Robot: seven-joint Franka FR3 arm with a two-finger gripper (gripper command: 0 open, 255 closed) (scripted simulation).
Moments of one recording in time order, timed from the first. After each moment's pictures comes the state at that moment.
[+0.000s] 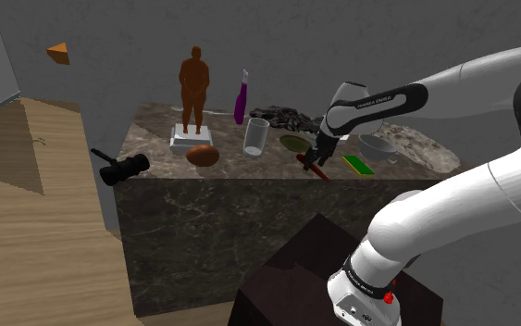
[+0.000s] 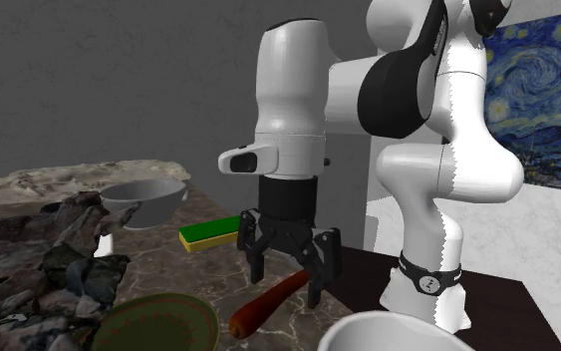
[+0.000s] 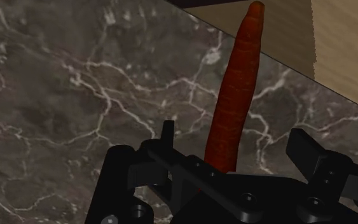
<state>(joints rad) -0.15 -0.48 -0.42 -2.71 -0.21 2.32 -0.21</state>
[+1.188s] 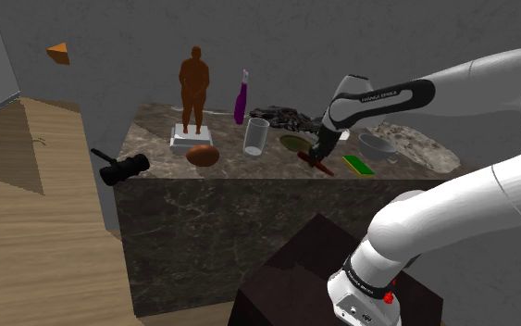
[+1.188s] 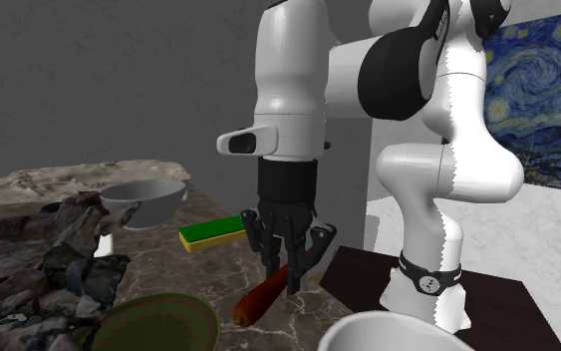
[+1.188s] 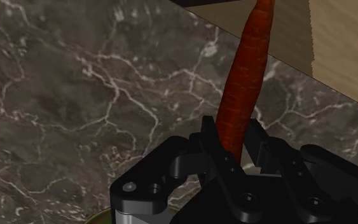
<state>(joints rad) -0.15 -0.52 -0.41 -2.68 -0.21 2.25 -0.21</state>
